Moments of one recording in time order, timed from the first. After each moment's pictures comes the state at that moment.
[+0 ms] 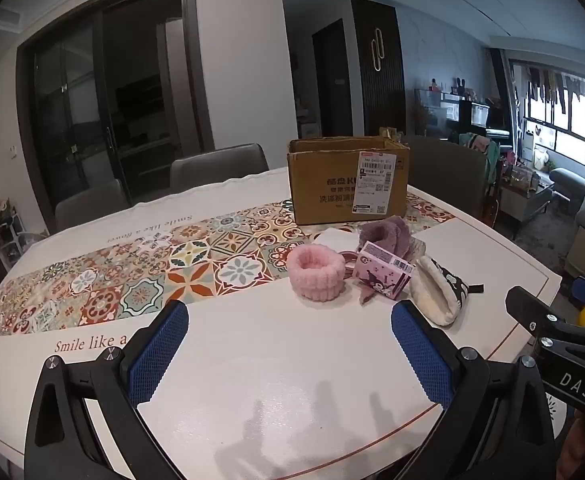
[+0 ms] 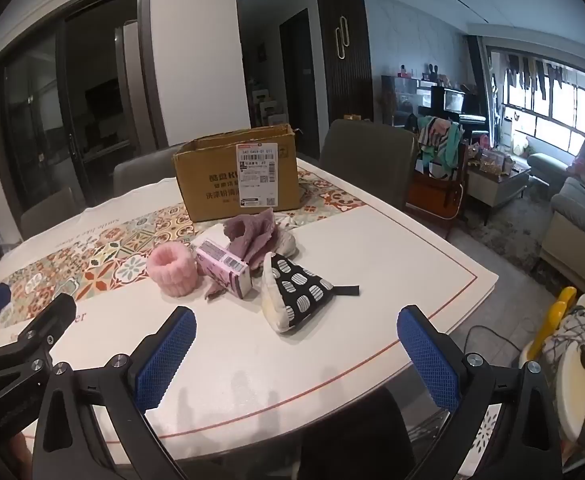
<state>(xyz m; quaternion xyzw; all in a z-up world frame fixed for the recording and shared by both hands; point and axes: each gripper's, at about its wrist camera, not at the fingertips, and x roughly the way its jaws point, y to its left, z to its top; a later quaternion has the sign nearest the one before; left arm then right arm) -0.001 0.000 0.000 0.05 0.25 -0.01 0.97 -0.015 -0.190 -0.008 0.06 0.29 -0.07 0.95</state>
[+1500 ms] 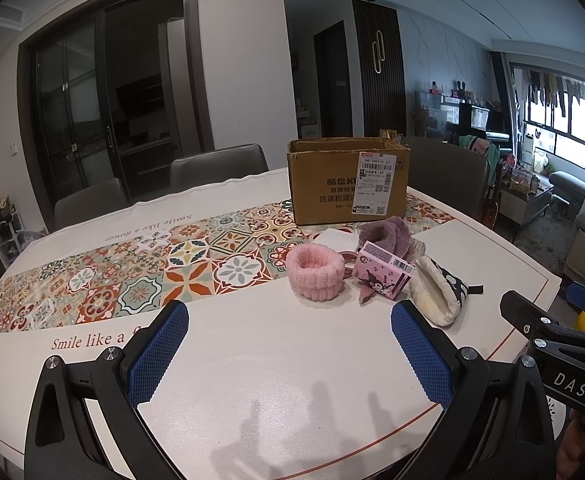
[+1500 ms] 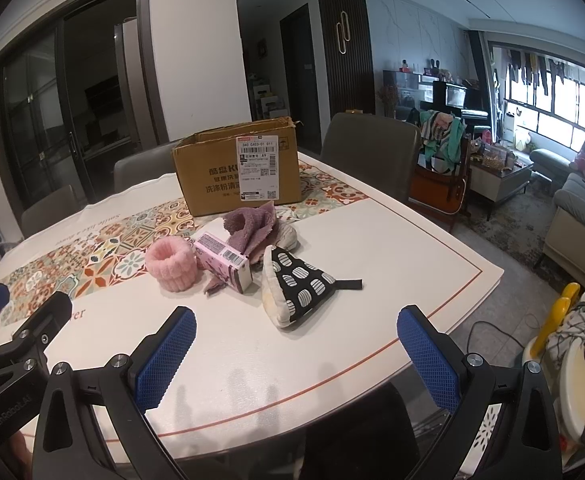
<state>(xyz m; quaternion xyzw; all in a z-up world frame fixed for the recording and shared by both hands) 0.003 0.001 -0.005 0.05 0.26 -0.02 0.96 -0.011 -0.192 -0.018 0.07 0.30 -0.06 0.95</state>
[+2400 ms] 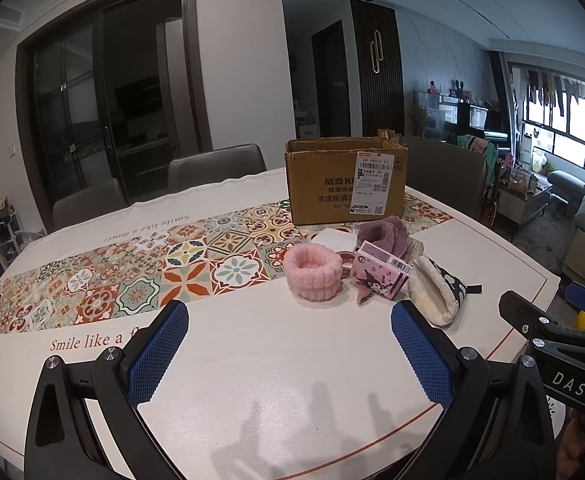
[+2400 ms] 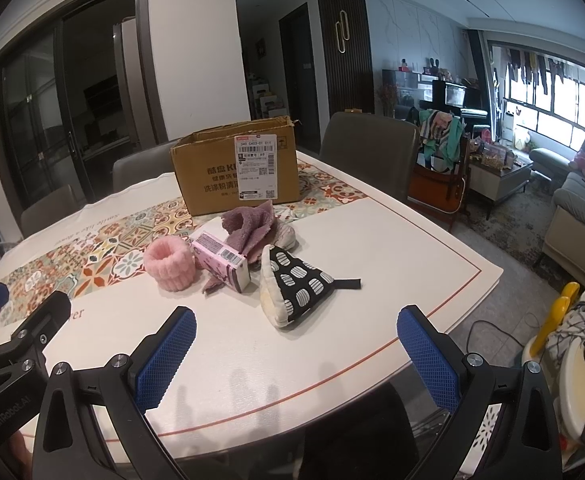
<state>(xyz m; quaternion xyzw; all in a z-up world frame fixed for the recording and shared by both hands) 0.000 -0.004 0.001 0.05 0.26 -0.02 0.97 -0.010 -0.193 -0.019 0.07 0.30 -0.06 0.95</state>
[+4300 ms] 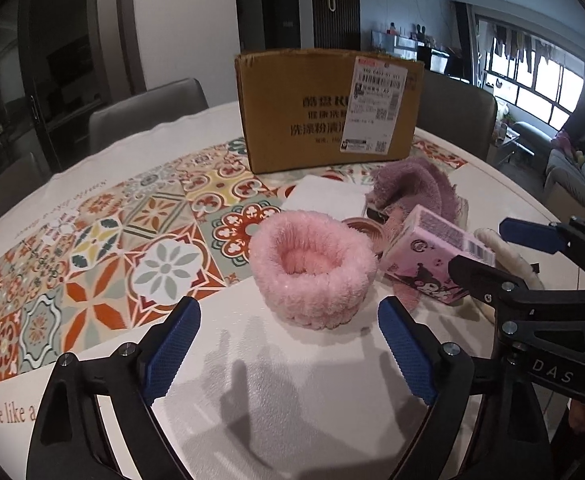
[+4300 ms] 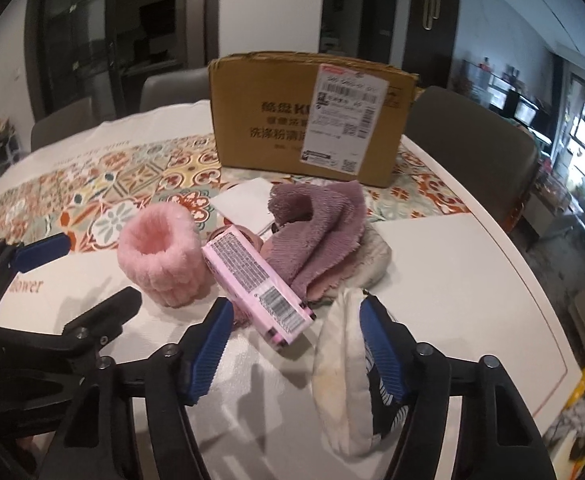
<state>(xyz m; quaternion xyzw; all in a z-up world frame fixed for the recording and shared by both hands) 0.171 0.007 -0.088 0.07 0.37 -0.12 0.92 0.151 -0.139 -0.073 -0.05 0.39 0.03 0.92</state>
